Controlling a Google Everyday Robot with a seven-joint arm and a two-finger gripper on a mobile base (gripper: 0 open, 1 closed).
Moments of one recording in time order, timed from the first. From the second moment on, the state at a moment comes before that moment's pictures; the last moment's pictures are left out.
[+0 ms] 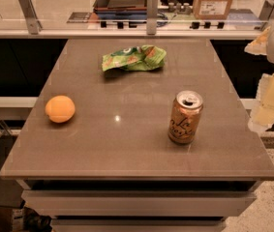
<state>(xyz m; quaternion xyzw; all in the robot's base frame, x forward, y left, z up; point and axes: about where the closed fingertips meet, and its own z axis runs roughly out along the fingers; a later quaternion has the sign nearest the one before) 0.438 -0.217 0.976 -0.60 0.78 -0.03 0.16</state>
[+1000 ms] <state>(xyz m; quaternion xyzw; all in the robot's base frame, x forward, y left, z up) 0.489 -0.209 1.000 -0.57 0.79 -0.07 0.23</state>
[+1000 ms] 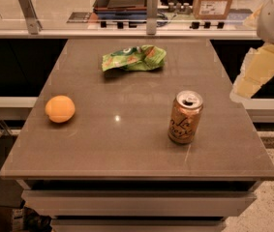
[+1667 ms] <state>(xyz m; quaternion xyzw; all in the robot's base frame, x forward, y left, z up) 0.547 -0.229 1.010 -0.49 0.80 -0.03 0.34</state>
